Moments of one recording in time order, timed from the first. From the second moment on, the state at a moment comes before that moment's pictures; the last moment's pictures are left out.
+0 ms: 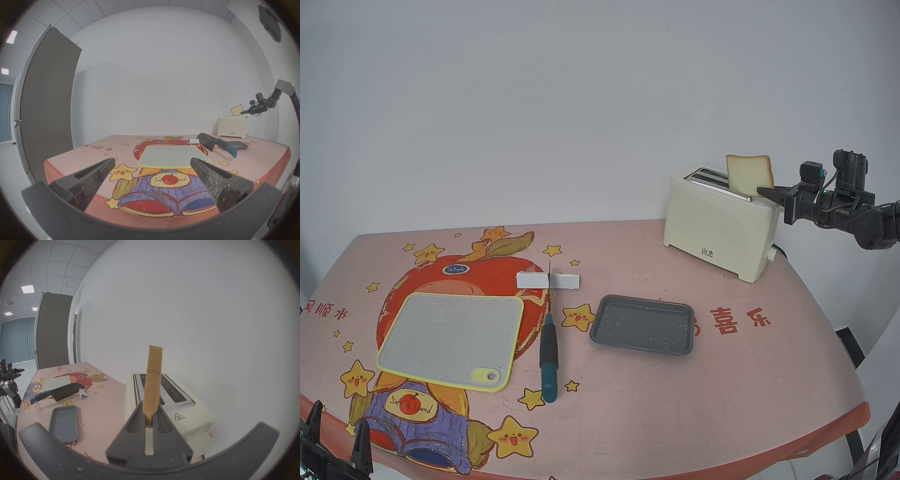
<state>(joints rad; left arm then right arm) -0.01 0.02 -0.02 -0.01 -0.02 0.01 -0.02 2.00 -1.35 -0.40 0.62 -0.23</state>
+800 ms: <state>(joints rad) -0.01 0.02 -0.02 -0.01 -0.02 0.01 -0.01 2.01 -1.43 -0.38 0.57 -0.22</state>
